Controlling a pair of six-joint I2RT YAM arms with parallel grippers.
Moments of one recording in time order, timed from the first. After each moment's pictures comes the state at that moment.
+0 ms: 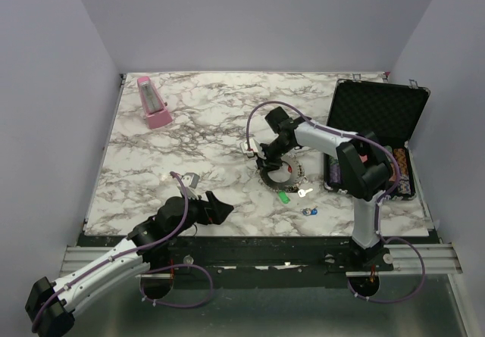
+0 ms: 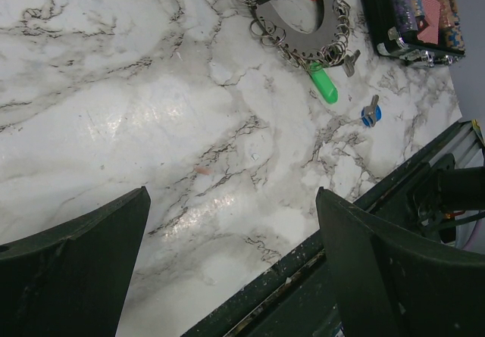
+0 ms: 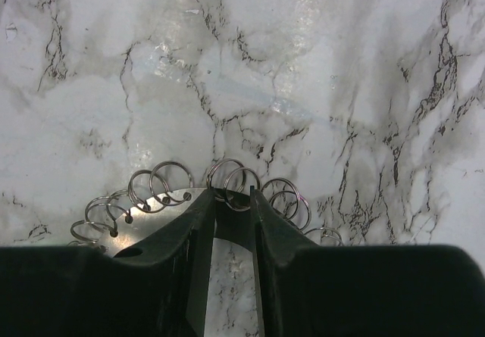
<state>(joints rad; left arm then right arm) -0.84 0.36 0.06 -0.07 -0.08 -0.78 0.57 2.01 1.39 -0.70 -0.70 -1.24</state>
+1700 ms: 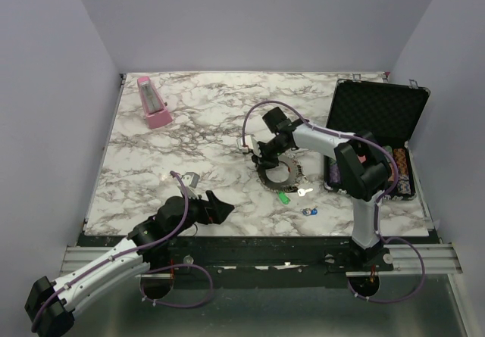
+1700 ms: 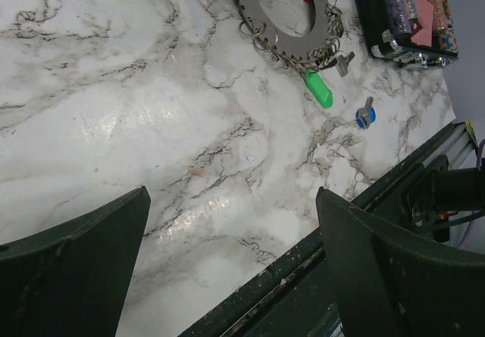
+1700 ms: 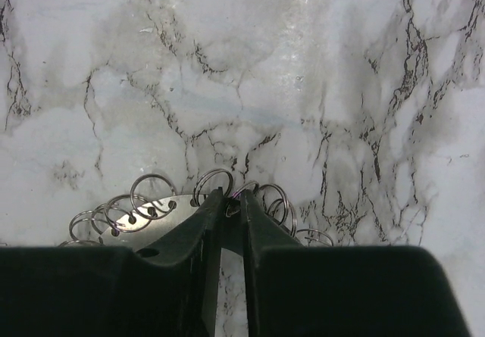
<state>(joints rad) -0.84 0.37 0.06 -0.05 -0.07 -0.79 0.59 2.02 1.38 -0.58 -0.66 -1.07</state>
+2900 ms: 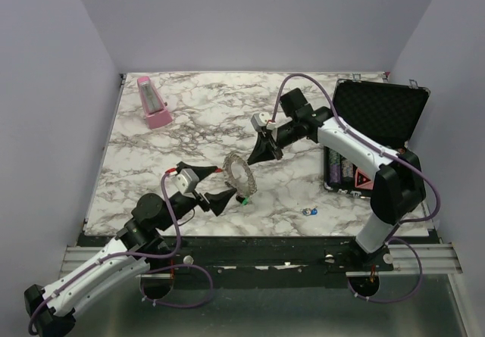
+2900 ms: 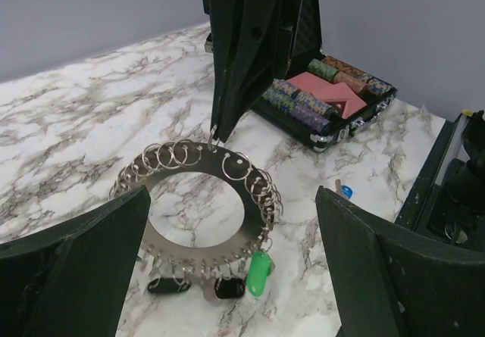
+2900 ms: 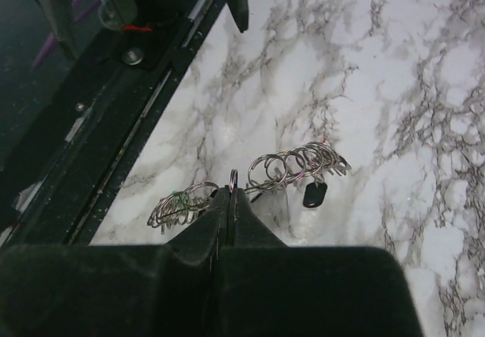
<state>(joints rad) -0.84 0.33 0.26 0.20 0.07 -0.13 0.57 1.71 1.41 -0.67 -1.18 -0.97</state>
